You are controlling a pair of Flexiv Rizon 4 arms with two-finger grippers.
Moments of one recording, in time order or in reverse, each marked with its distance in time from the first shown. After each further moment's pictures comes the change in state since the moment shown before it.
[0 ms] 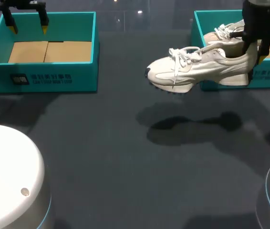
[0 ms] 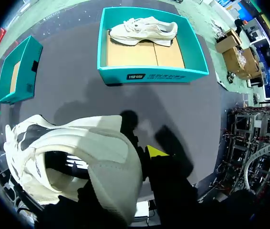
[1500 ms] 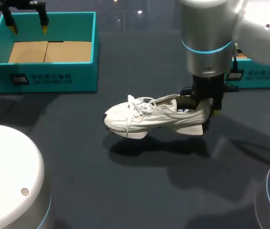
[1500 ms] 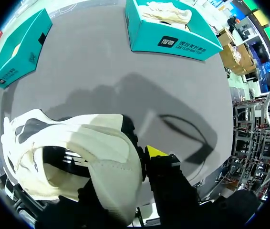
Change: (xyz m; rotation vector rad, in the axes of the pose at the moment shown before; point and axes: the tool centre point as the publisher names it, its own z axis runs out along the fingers) left arm 0.000 0.000 0.000 0.000 0.000 0.000; right arm 0.125 -0.115 0.063 -0.034 -0.053 0.031
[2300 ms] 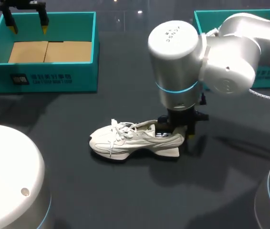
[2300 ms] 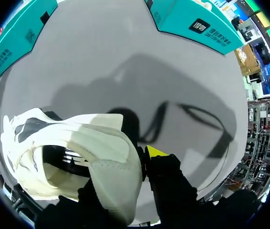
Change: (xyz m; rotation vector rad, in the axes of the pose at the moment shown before) left arm 0.000 0.000 0.000 0.000 0.000 0.000; right arm 0.073 -0.018 0.093 0.017 0.021 -0.013
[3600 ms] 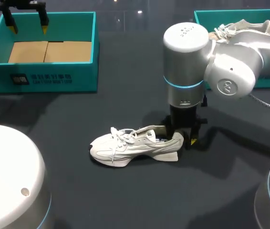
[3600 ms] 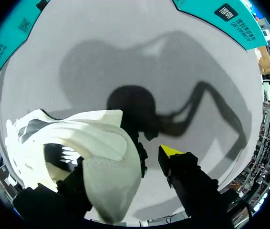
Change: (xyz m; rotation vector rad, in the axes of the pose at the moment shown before) left arm 0.000 0.000 0.000 0.000 0.000 0.000; right arm 0.011 0.001 0.032 0.138 0.102 -0.047
